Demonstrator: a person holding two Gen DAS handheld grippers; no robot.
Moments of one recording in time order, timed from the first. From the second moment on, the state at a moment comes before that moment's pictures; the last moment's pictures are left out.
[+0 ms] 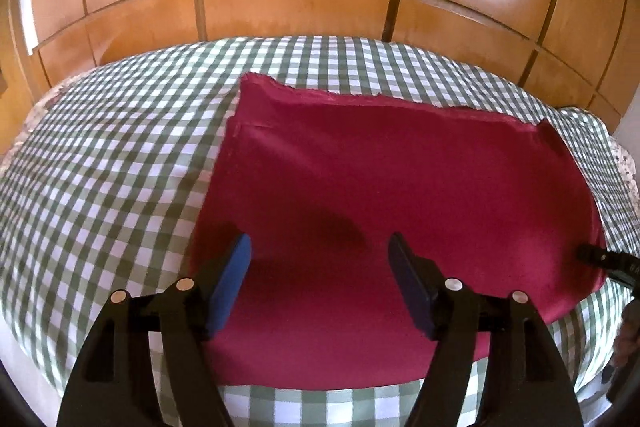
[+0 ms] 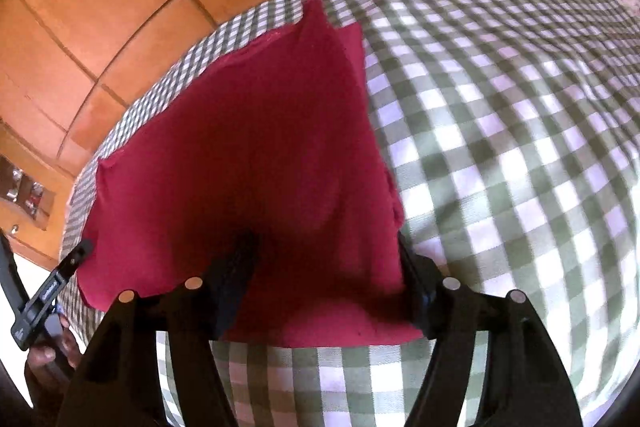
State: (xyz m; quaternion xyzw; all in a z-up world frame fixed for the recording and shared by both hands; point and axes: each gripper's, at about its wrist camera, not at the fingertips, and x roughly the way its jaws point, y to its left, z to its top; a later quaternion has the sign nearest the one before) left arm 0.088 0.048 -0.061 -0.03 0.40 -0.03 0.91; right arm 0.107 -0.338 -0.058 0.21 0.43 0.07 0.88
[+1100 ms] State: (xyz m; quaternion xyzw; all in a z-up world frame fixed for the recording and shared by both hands) left arm 0.088 0.081 -0.064 -0.07 0.40 0.01 0.91; right arm 0.159 -0.354 -0.042 0.15 0.43 0.06 0.89
